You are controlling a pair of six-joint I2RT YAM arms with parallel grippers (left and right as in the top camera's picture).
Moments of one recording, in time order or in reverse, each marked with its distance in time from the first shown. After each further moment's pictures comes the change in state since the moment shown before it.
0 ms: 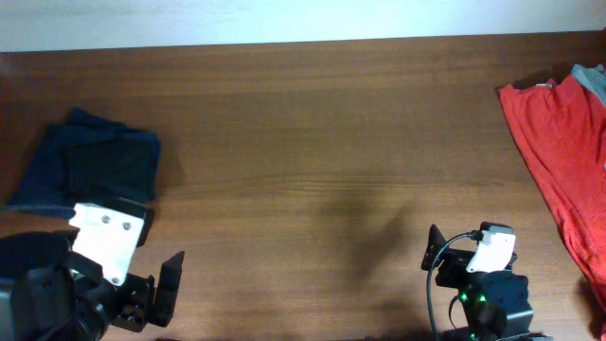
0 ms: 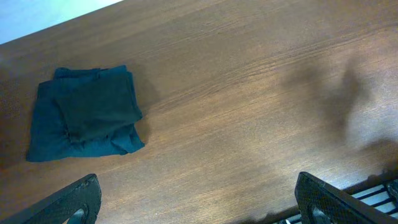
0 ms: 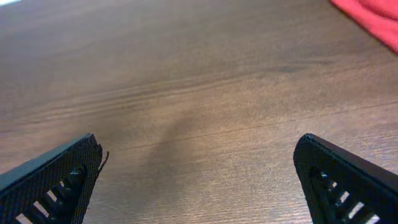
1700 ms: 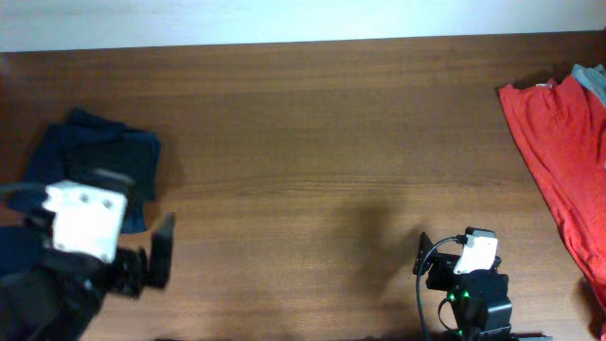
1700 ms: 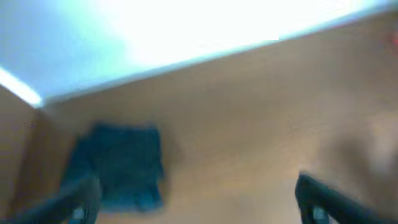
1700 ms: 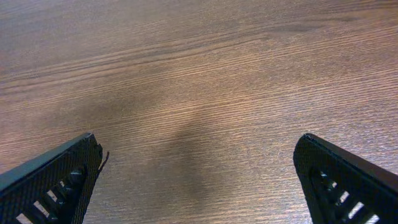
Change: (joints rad) left arm 0.056 -0.033 -0.063 0.304 -0.030 0.000; right arm 0.000 -0.066 -0.150 0.018 -0.008 0.000
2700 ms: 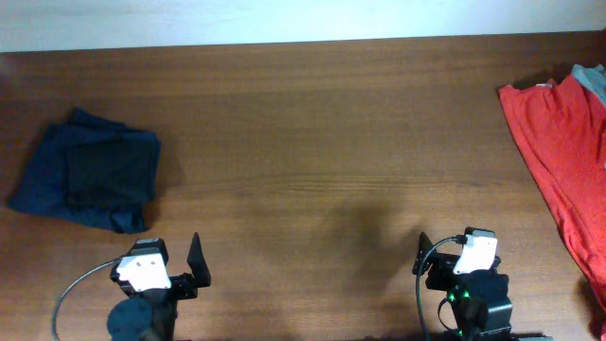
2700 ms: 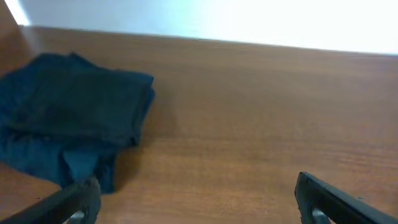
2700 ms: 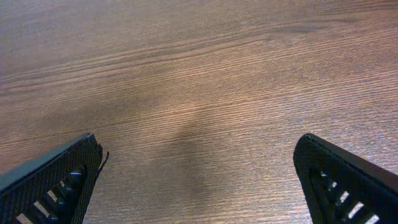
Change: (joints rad) left arm 0.148 -0.930 -1.489 0.768 -0.019 -0.244; right arm 0.000 -0.003 -0.001 0.002 -0.007 0.000
